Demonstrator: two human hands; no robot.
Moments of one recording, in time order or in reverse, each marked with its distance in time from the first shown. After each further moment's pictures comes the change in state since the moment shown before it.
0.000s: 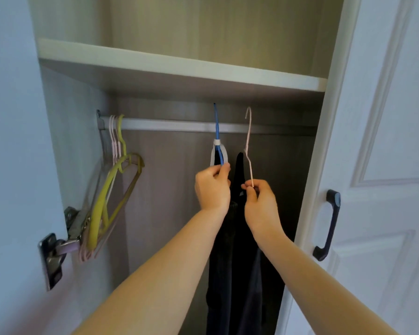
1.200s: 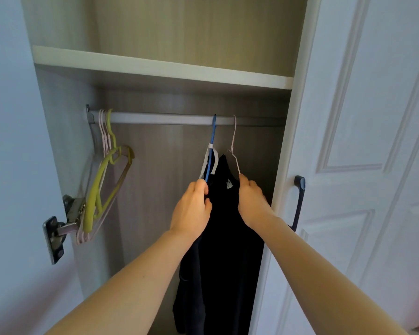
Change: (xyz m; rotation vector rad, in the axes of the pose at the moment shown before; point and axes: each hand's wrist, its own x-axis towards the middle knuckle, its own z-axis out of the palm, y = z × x) left_hand -0.055 -0.023 -0.054 0.772 -0.356 0.325; right_hand 0.004 0.001 -0.038 -0.913 -0.393 -0.132
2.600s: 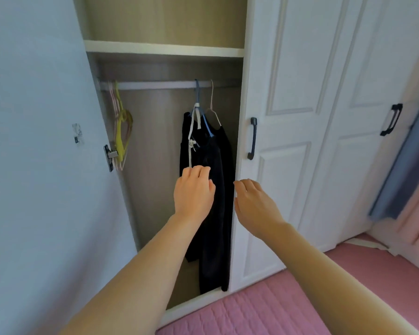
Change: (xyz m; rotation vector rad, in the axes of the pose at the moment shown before) left_hand -0.178 0.094 -0.068 0.289 -0.052 0.057; right_hand -0.271 0.003 0.008 -0.311 0.204 -0.234
